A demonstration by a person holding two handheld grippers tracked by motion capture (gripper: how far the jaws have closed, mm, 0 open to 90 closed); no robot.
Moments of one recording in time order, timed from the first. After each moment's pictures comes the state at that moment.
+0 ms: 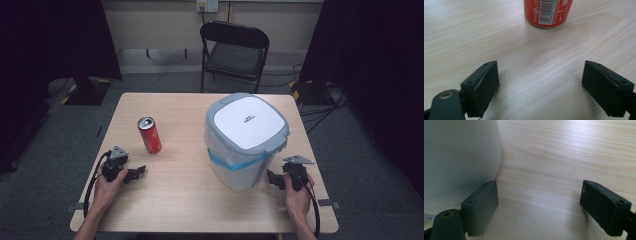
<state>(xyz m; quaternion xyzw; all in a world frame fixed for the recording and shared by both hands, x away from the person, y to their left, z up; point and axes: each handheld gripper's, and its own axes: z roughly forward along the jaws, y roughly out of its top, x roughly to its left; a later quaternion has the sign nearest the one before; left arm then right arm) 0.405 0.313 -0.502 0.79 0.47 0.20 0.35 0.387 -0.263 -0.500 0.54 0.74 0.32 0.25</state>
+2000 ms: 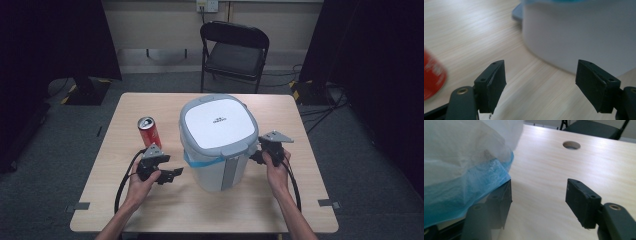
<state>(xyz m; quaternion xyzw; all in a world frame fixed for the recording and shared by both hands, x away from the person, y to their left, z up) 0.394 0.195 -0.460 0.81 0.35 0.12 0.45 0.440 -0.192 -0.452 0.45 0.73 0.44 0.26</state>
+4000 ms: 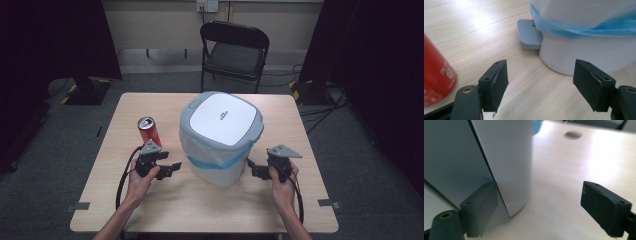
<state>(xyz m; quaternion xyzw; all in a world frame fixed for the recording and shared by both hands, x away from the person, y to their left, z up) 0.405 0.206 -0.462 0.79 0.39 0.13 0.45 0.395 -0.208 -0.453 0.45 0.73 0.44 0.26</state>
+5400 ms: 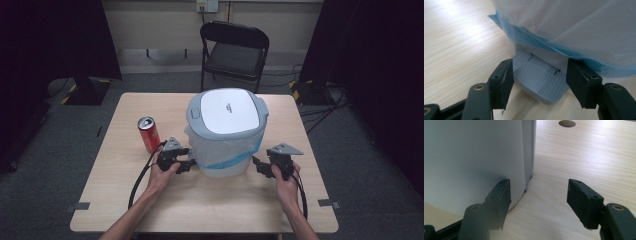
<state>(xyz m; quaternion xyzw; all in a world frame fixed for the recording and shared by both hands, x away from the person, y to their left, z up) 0.429 0.154 -0.481 0.81 0.33 0.13 0.47 0.399 -0.217 -0.460 0.47 0.75 0.41 0.24</state>
